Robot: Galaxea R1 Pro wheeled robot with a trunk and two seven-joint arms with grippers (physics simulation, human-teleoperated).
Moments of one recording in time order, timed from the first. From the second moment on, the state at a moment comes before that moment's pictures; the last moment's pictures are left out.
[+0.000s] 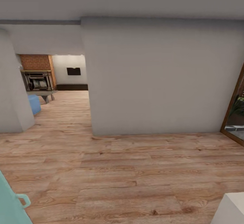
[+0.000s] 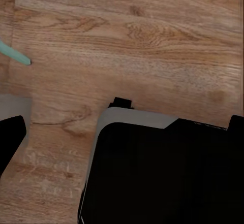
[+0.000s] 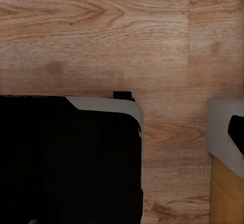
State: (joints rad) left arm -0.21 -0.03 -0.02 0.00 0.21 -0.07 0.14; right arm -0.19 0.03 0.09 0.03 -0.05 -0.09 -0.08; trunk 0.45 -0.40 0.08
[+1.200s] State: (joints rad) left arm -0.21 -0.03 -0.02 0.00 0.21 -0.07 0.14; right arm -0.19 0.02 0.08 0.03 -0.05 -0.14 -0.04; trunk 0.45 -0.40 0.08
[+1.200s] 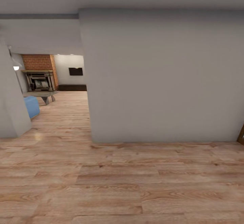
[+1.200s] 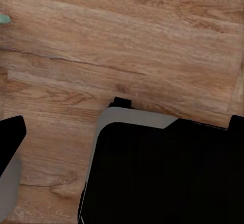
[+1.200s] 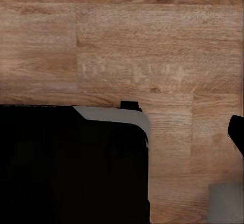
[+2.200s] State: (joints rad) left arm -0.21 -0.03 -0.02 0.00 0.21 -0.07 0.14; right arm -0.19 0.02 0.09 0.03 -0.05 -0.13 -0.04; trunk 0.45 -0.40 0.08
